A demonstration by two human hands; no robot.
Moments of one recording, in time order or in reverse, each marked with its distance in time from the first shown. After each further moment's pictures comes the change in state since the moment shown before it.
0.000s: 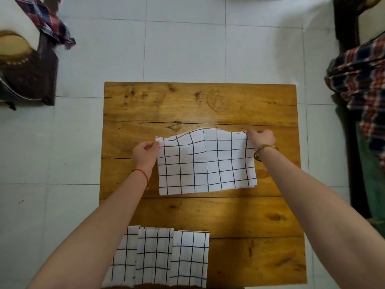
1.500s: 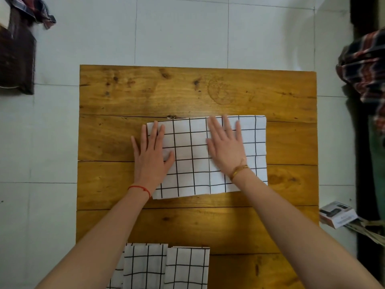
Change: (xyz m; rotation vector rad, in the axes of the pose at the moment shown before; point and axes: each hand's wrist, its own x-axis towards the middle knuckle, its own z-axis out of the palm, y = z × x) left_hand 0.035 -0.054 0.045 0.979 -0.065 0.738; right_hand -0.013 0.030 0.105 -0.922 0.000 -0.998
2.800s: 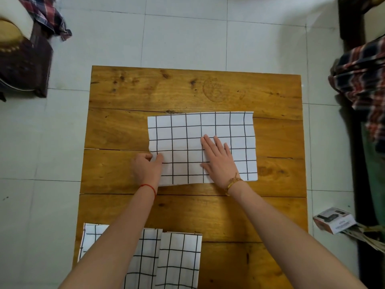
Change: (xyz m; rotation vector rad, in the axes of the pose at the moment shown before) left_hand -0.052 0.036 -0.013 -0.772 0.127 -0.848; right_hand -0.069 -0.008 0.011 0.167 -0.121 -0.092
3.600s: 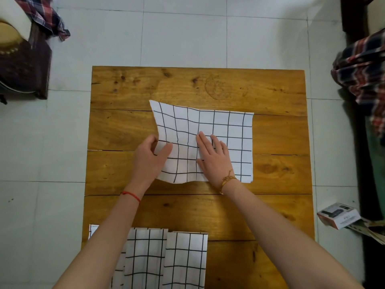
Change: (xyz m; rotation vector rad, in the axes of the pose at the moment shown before) left_hand -0.013 0.035 -0.047 -0.101 -0.294 0.499; right_hand 0.010 -0.025 0.008 -0.051 0.099 0.026
